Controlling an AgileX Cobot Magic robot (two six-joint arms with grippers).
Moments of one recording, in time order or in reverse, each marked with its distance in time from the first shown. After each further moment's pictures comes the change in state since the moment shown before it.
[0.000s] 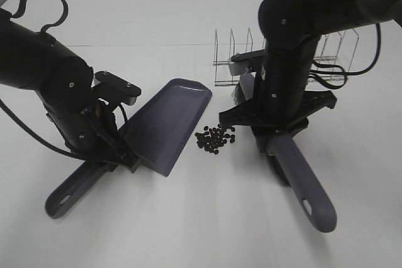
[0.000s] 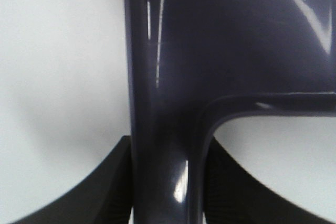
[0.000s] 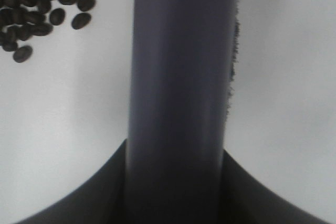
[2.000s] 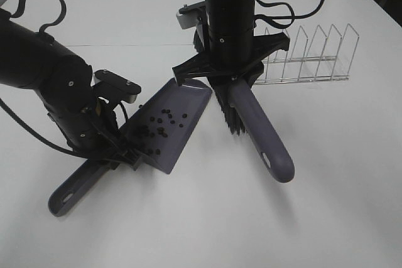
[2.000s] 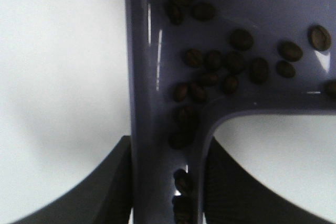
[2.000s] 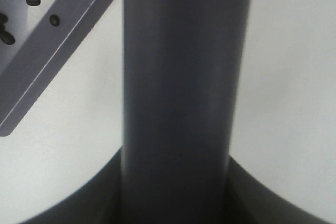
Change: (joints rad) left arm 0.004 0.003 -0.001 -0.027 -0.023 0.014; right arm 0.107 0.139 -0.493 -0.074 0.330 -0.027
